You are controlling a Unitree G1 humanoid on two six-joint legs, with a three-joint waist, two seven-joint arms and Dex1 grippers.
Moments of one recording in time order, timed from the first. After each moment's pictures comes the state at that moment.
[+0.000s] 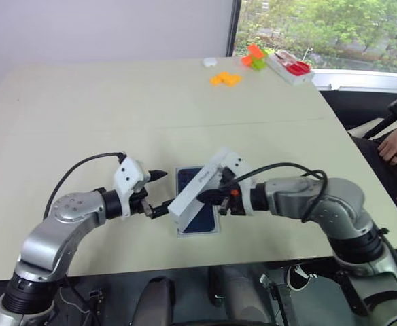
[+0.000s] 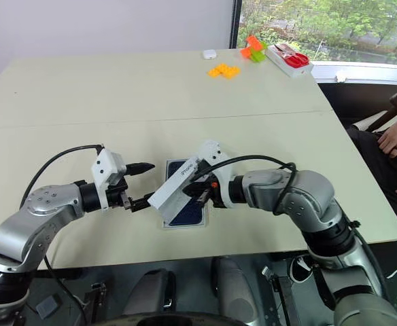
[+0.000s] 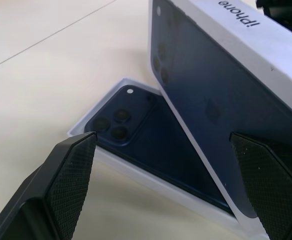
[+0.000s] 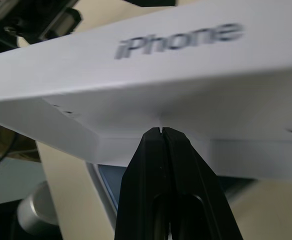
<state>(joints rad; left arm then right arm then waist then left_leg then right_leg) -0.14 0.65 0.00 -0.49 -0.49 0.62 -0.78 -0.56 -0.59 0.20 -0.44 0.94 1.24 0.37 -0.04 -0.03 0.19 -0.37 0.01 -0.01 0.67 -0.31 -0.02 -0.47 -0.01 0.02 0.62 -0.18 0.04</state>
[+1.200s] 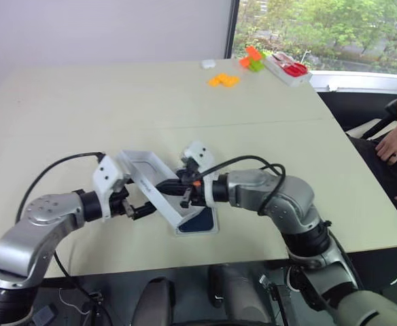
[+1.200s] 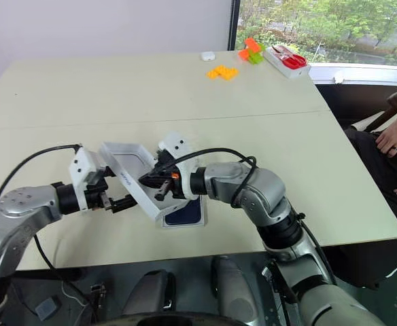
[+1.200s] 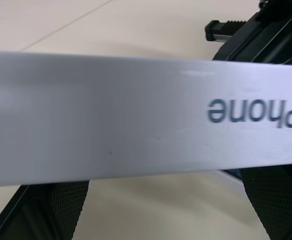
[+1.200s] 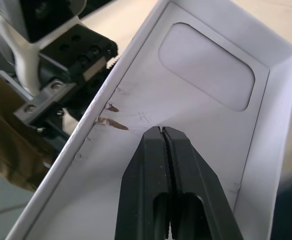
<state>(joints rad) -0.07 0.77 0.18 -0.52 -0.56 0.67 -0.80 -0.66 -0.17 0.29 -0.27 0.69 1.12 0.48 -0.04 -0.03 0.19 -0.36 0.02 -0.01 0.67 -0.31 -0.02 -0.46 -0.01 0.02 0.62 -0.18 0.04</state>
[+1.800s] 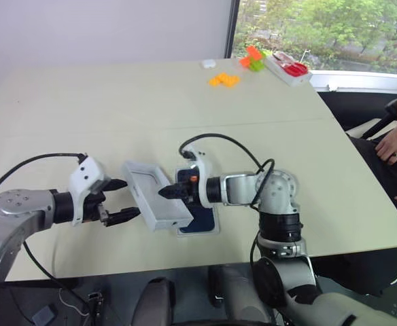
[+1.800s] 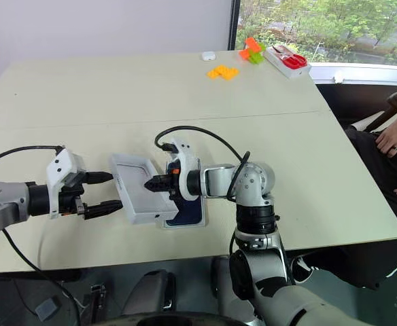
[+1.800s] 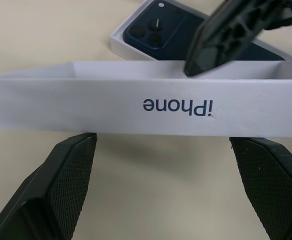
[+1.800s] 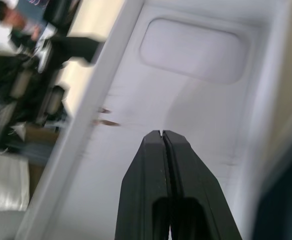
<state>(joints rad) -0.06 0.97 0.22 -0.44 -0.61 0.78 -0.93 -0.69 0.13 -0.17 -0.05 0.79 1.61 0.08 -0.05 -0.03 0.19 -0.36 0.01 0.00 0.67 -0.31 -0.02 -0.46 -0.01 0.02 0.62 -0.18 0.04</state>
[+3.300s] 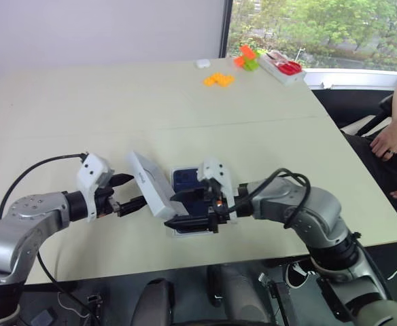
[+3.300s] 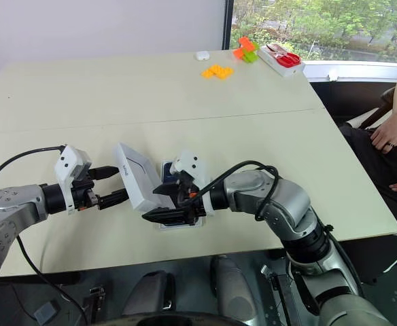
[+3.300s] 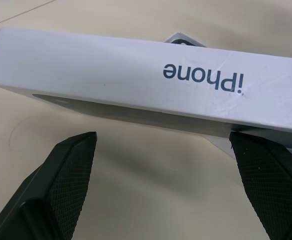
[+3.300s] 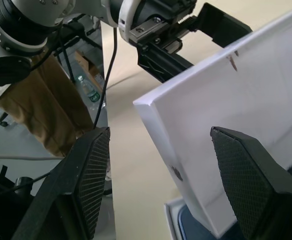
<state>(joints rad) -0.07 0.80 0.22 -0.45 -0.62 0.80 -0.78 -0.54 -0.39 0.33 -0.45 0.72 1.04 0.73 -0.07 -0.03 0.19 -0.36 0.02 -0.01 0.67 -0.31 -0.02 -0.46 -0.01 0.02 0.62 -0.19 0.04</state>
